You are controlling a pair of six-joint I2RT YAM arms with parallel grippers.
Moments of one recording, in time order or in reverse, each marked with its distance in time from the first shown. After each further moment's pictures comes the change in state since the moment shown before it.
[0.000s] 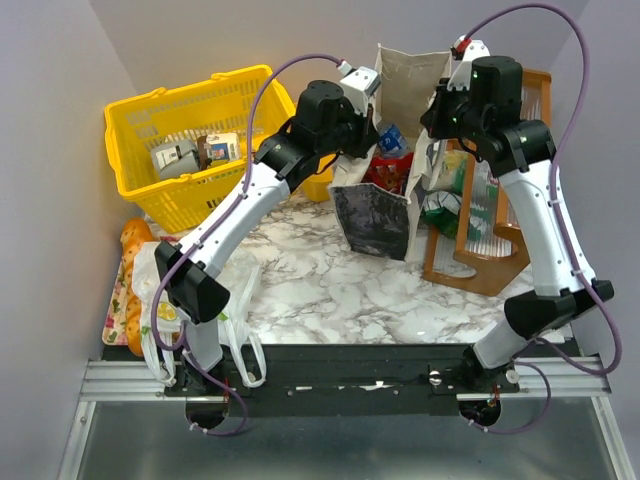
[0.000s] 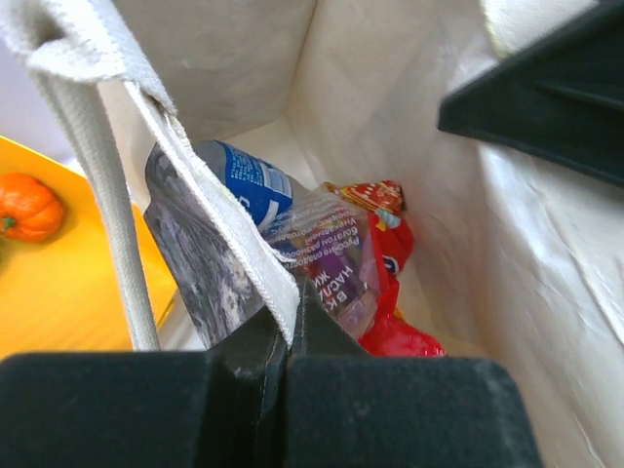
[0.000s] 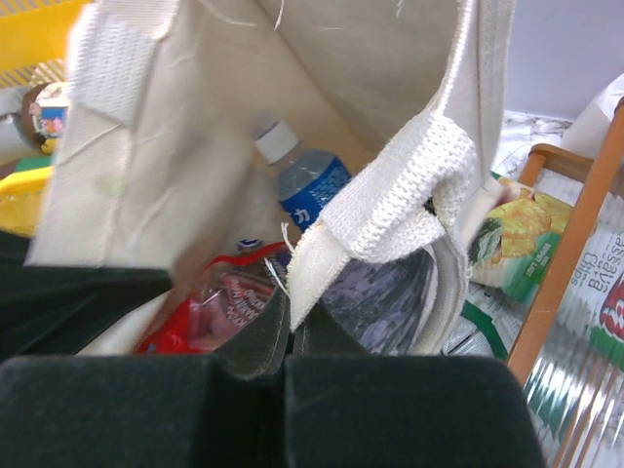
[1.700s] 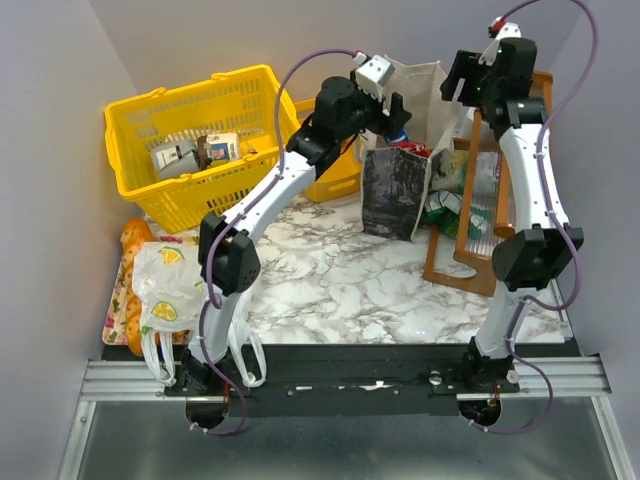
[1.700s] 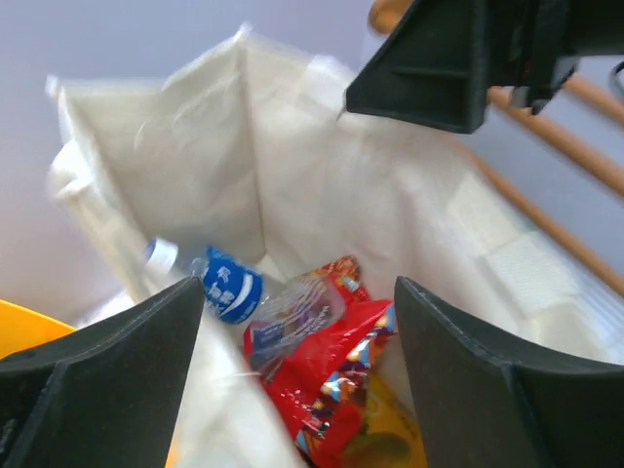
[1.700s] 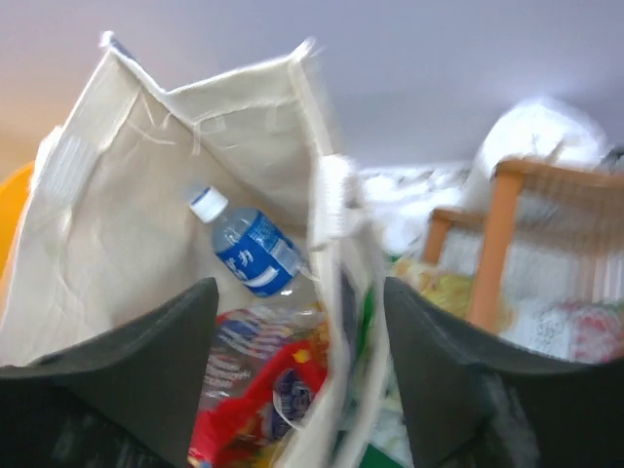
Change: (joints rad) left arm 0.054 0.380 0.207 0.393 0.050 0.085; right arm -0.311 0.396 0.164 0.248 -0.093 0.017
